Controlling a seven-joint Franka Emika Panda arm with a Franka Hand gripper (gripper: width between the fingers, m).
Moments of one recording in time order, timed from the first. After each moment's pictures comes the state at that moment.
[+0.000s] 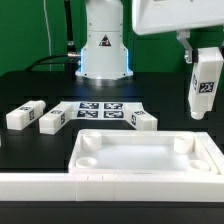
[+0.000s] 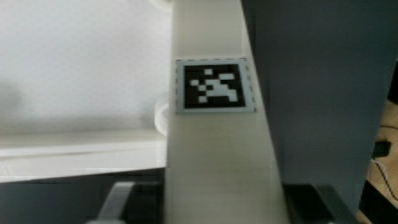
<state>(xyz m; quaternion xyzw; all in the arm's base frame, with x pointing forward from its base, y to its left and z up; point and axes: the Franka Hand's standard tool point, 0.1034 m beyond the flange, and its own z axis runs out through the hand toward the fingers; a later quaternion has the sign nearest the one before) 0.598 0.112 0.174 -0.99 0.03 -0.08 0.07</state>
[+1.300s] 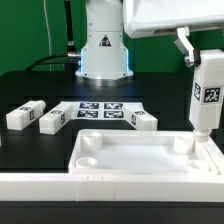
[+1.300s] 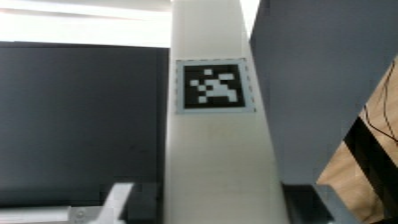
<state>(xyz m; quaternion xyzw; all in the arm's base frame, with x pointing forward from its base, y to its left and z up) 0.644 0.095 0.175 -0.97 -0.04 -0.22 0.05</state>
